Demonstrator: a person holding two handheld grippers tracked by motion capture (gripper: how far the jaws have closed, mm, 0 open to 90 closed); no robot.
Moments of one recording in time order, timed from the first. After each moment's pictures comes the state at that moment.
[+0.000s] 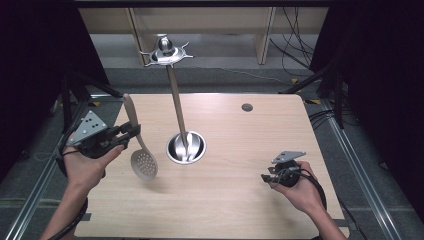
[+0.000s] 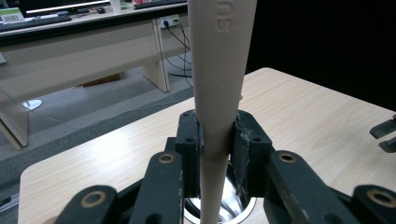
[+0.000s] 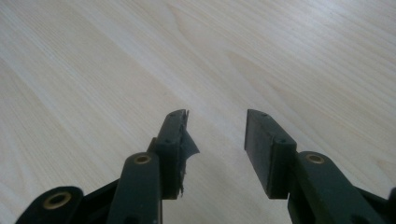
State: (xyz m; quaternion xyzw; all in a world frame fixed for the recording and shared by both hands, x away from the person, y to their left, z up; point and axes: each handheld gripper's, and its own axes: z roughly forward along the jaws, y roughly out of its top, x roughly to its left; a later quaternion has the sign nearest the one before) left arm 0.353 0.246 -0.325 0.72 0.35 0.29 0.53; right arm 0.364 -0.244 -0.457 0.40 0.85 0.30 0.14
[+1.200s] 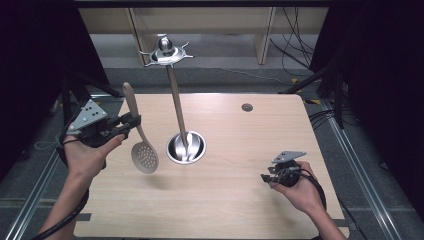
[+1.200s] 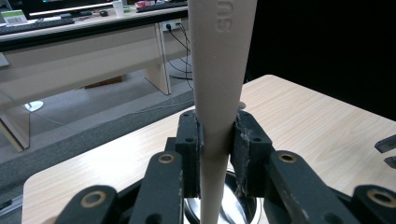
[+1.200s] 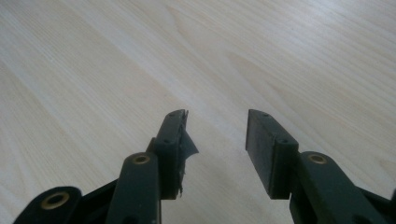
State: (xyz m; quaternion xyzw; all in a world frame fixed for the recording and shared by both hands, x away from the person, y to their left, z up) left arm 0.367 0.243 -0.308 0.71 0.36 0.28 0.53; right arm 0.364 -0.244 -0.455 0.41 0.85 0.30 0.13
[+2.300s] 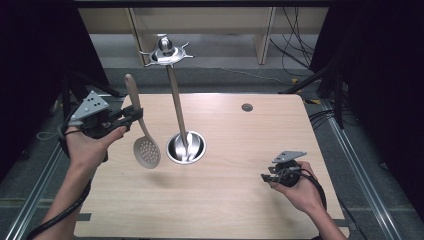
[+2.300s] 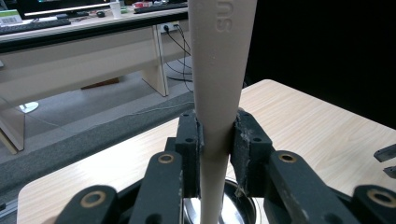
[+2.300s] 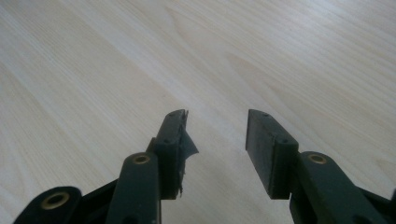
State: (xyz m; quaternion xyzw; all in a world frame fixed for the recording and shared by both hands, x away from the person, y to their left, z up) left arm 0.381 0.240 -0.296 0.71 0.36 0.28 0.53; right arm 0.365 -0.245 -0.456 0.40 0.85 0.30 0.13
